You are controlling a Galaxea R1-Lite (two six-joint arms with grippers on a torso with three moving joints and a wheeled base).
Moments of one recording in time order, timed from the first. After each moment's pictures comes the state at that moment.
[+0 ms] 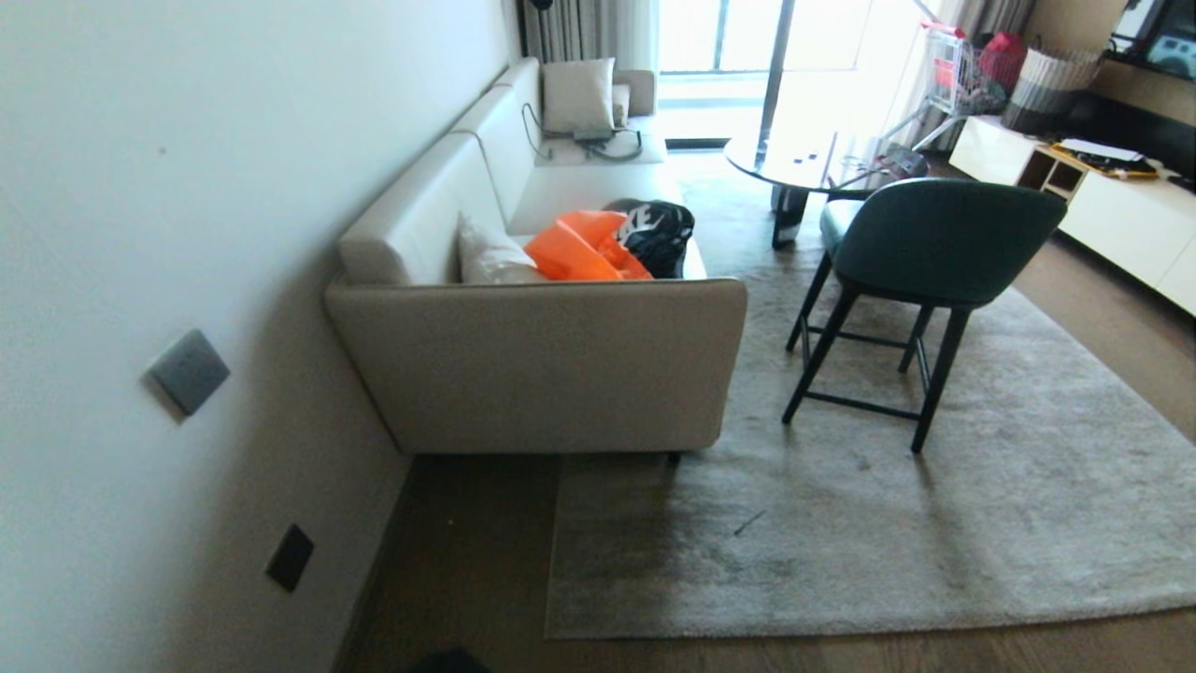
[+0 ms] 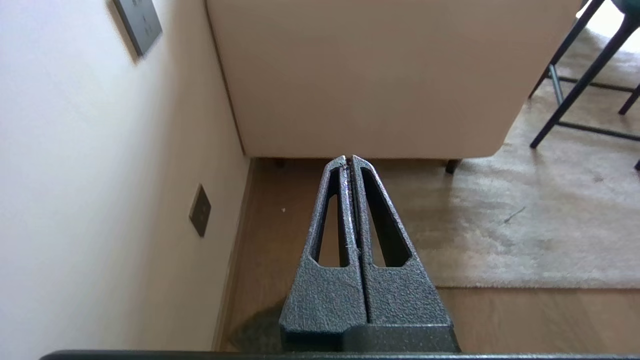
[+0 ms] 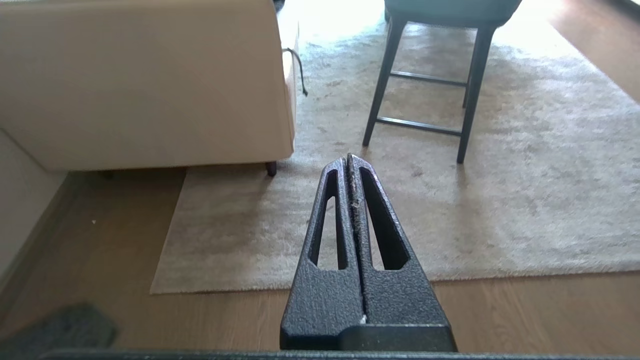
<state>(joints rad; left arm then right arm) 0.00 0.00 0.00 0.00 0.00 -0.02 0.00 0.00 0.00 0.00 -0.04 0.01</state>
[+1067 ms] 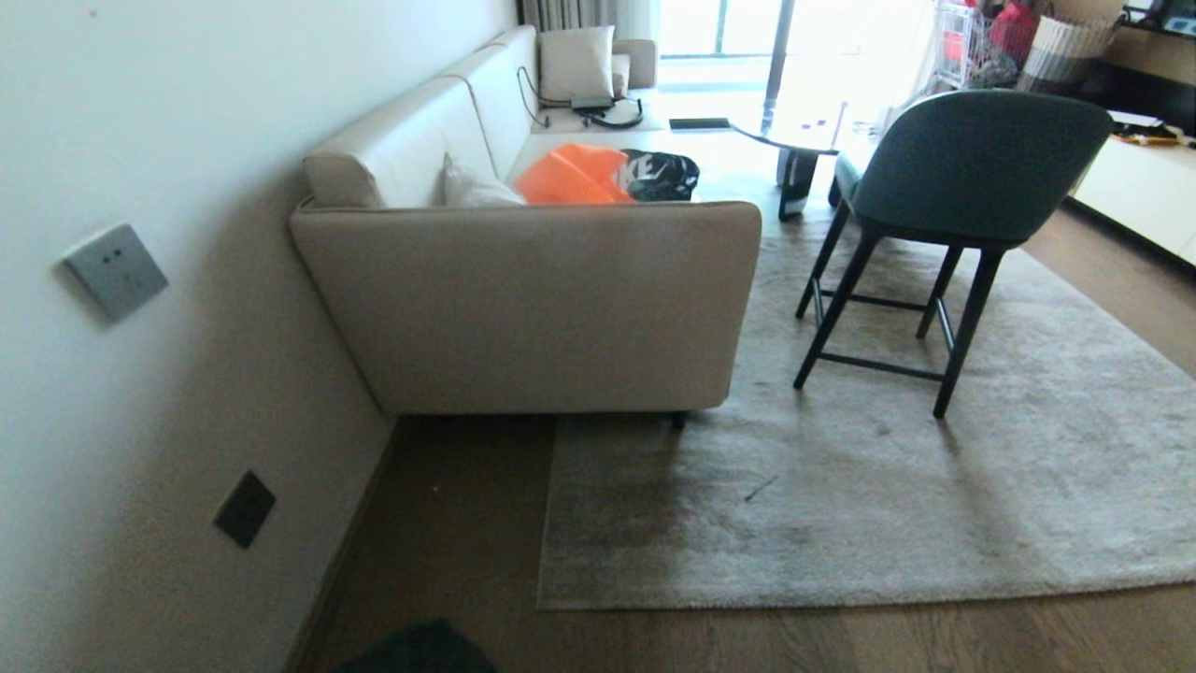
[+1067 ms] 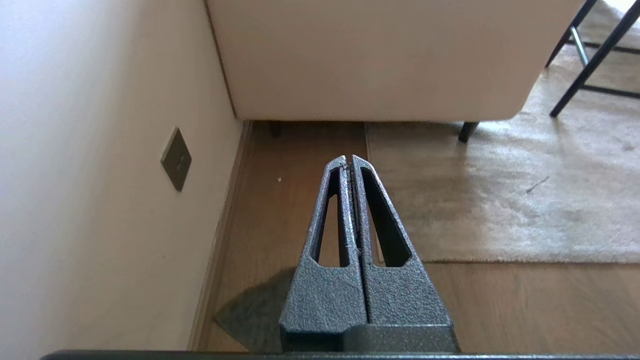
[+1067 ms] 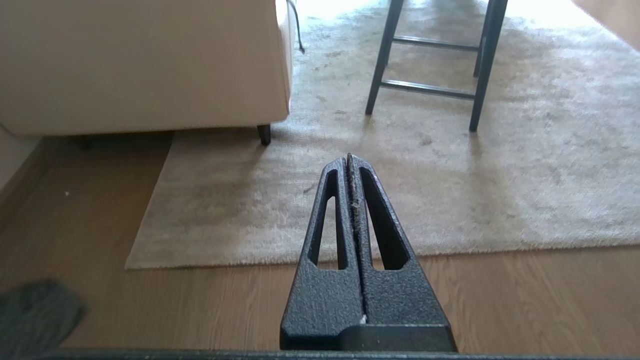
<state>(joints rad) 0.00 0.00 0.00 0.00 0.00 -0.02 0.00 0.00 0.00 0.00 -0.04 0.01</state>
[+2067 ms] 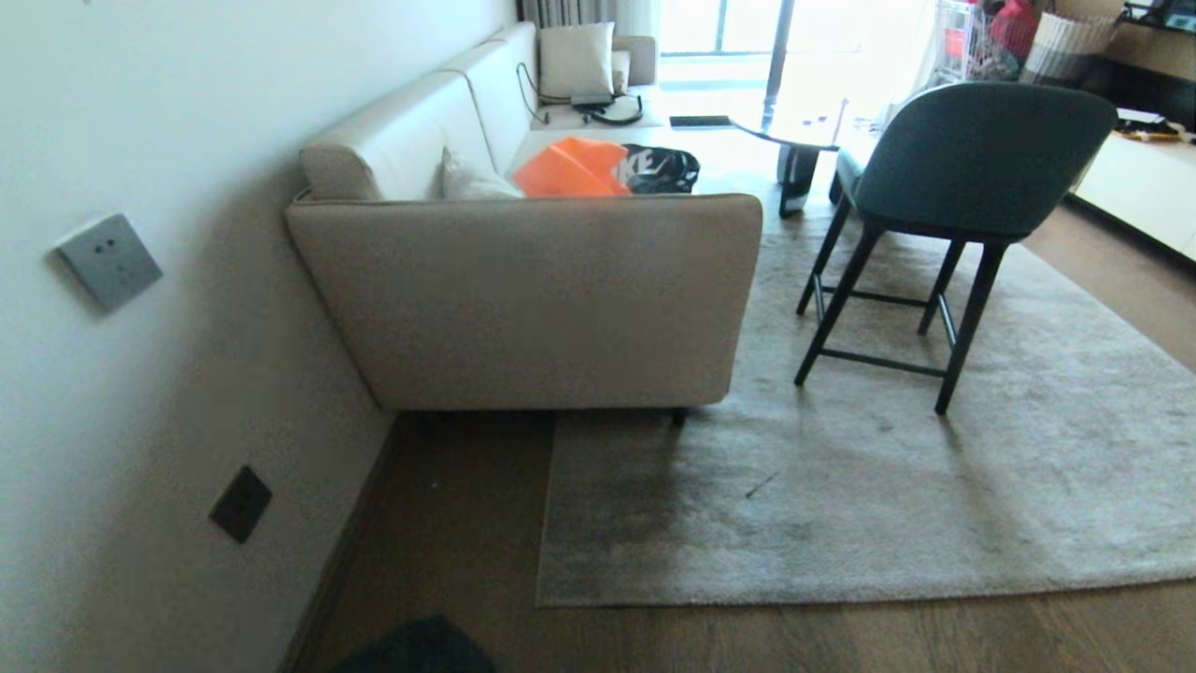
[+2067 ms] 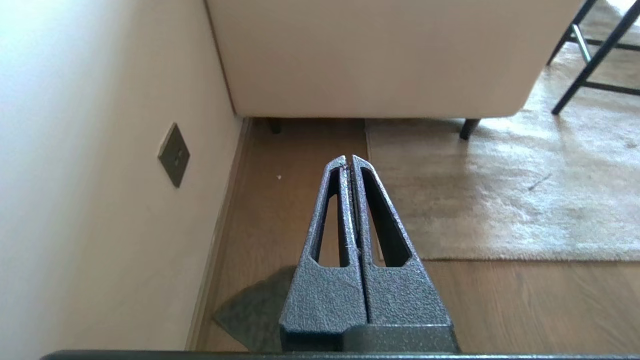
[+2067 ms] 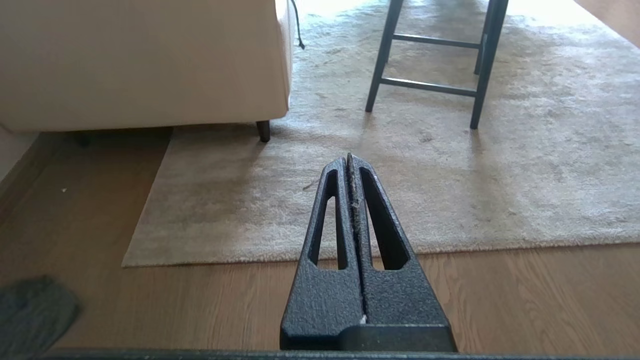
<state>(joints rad) 0.00 0.00 0.00 0.00 0.00 -0.02 0.00 0.00 0.00 0.00 -0.04 0.01</state>
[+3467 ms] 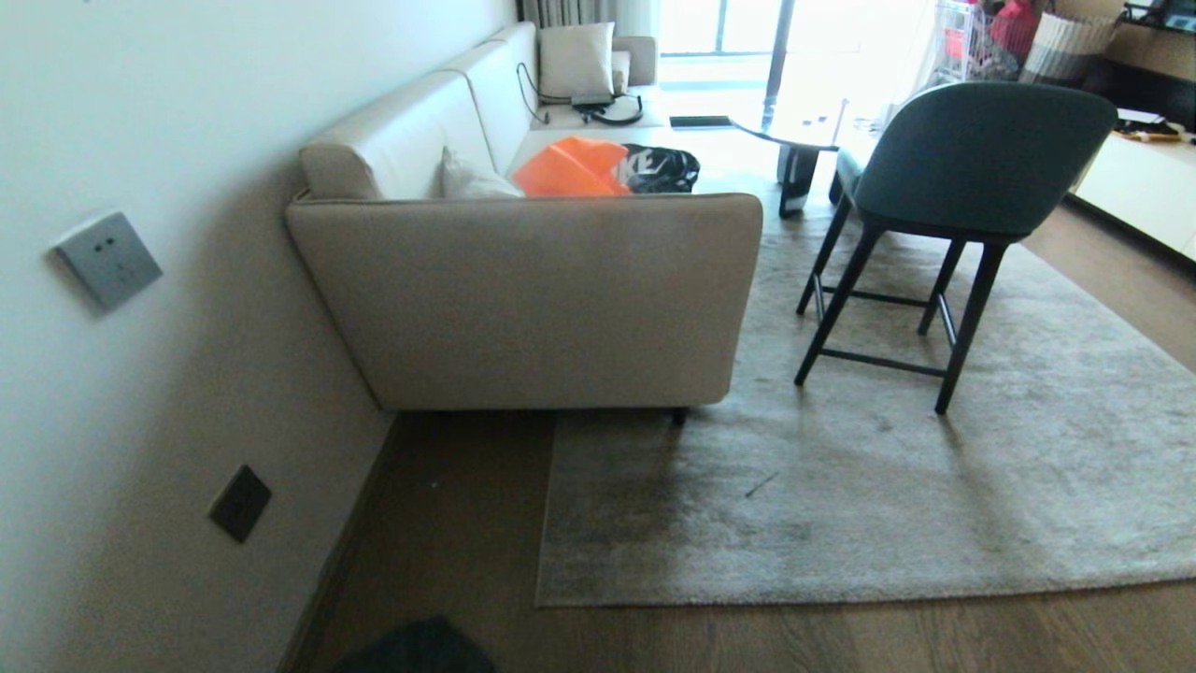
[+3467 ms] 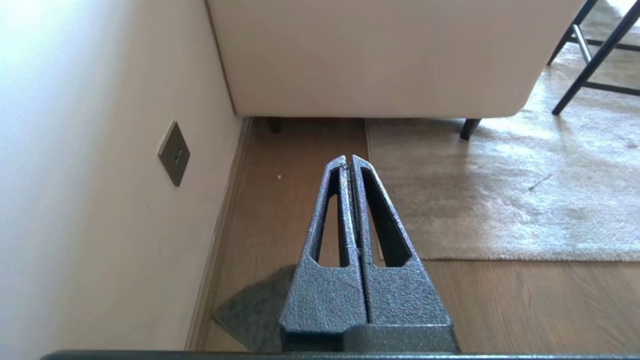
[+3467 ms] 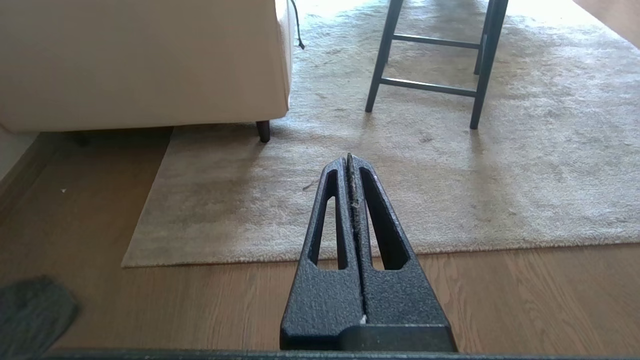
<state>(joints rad) 0.00 0.00 0.00 0.00 0.00 -0.02 0.00 0.00 0.00 0.00 -0.04 0.01</state>
